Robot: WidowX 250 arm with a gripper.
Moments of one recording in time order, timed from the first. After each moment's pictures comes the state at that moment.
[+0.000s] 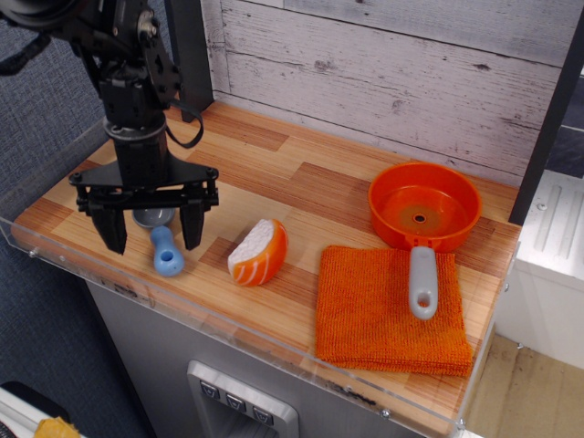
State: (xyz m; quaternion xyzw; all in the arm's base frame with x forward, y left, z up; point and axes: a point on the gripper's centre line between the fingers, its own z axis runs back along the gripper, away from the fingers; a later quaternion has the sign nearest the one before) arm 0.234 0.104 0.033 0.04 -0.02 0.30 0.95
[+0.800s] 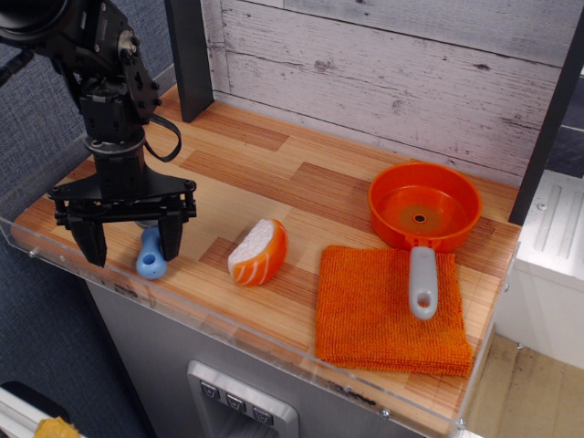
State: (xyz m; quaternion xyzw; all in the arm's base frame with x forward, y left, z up) arm 0.227 0.119 0.021 0.05 -0.01 0.33 0.94
